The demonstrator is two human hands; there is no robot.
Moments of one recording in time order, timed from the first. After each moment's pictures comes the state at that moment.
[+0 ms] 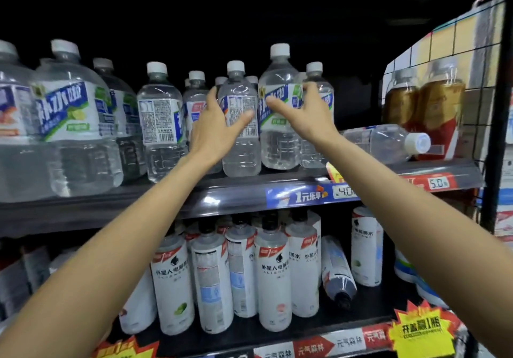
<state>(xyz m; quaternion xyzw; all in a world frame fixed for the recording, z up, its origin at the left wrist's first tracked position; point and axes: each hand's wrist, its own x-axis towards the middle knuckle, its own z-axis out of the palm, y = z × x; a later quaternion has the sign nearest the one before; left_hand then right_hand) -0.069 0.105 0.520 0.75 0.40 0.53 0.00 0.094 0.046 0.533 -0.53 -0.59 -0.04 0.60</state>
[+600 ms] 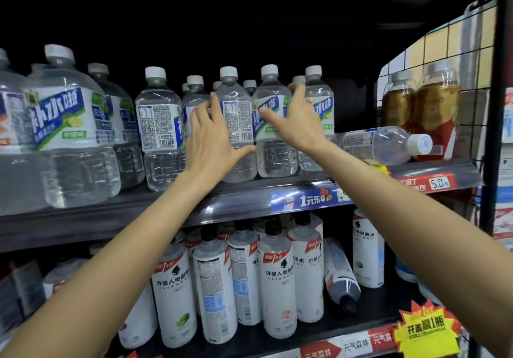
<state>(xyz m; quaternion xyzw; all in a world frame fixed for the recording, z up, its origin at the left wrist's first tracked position) -0.078 0.098 0.505 0.75 0.42 0.48 -0.18 0.078 0.066 0.533 -0.60 -0.59 -0.16 0.52</state>
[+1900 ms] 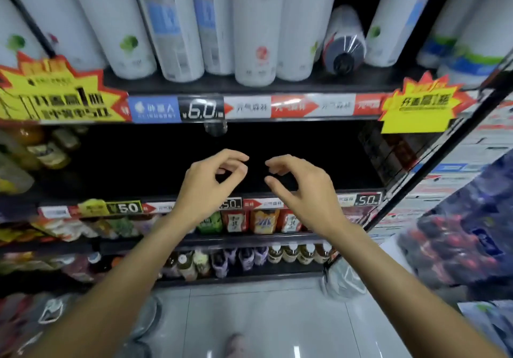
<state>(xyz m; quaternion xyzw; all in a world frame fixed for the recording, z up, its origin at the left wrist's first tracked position) -0.099 -0.045 0.089 0.77 0.44 0.35 0.29 0.084 -0.105 0.090 -0.60 -0.71 0.07 0.37</state>
